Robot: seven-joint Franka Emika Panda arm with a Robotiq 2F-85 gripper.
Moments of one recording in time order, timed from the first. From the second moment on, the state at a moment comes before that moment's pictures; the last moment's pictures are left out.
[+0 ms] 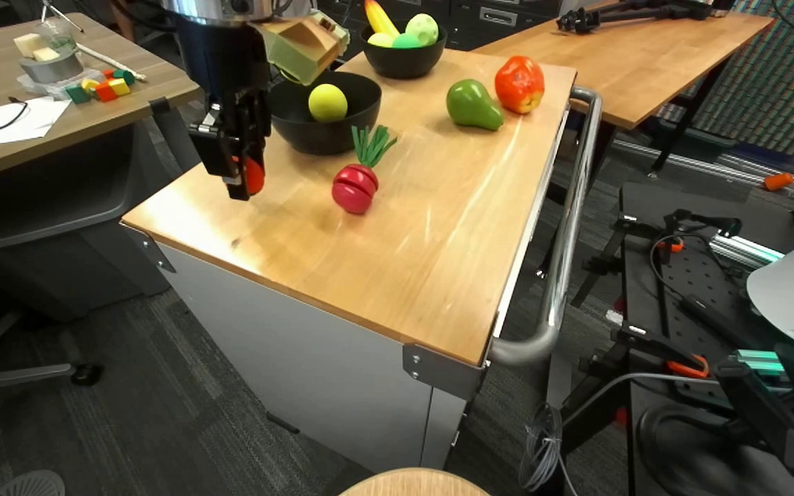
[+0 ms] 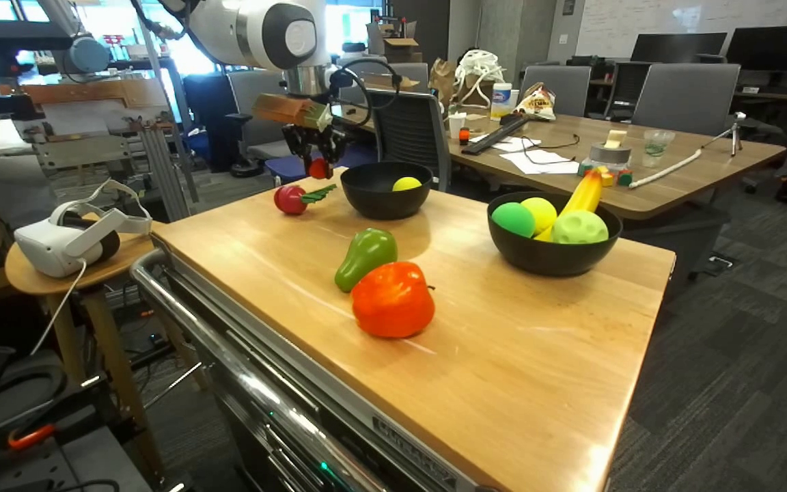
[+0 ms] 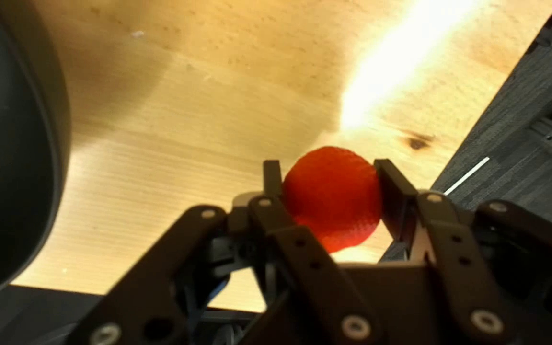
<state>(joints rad) 0.15 0.55 0.14 -1.64 0.01 2.33 -0.08</state>
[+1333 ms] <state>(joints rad) 0.06 0.44 -0.05 -1.58 -0.12 2.32 -0.03</state>
